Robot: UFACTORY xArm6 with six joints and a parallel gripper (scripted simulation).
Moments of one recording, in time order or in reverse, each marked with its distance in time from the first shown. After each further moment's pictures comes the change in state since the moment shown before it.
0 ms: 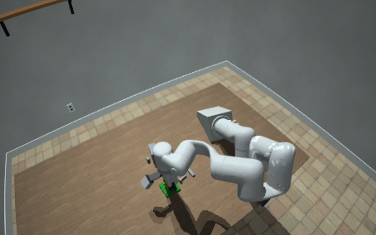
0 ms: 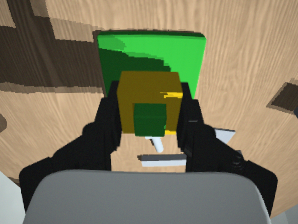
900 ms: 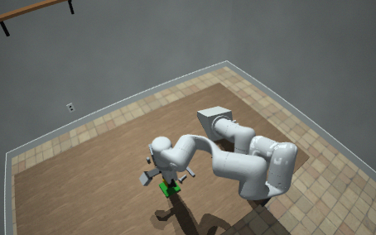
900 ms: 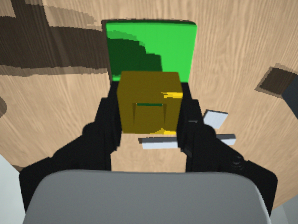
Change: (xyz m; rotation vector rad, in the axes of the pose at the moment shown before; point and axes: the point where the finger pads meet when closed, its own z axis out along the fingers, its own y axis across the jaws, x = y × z) arm 0.000 0.000 -0.031 -0.001 0.001 0.000
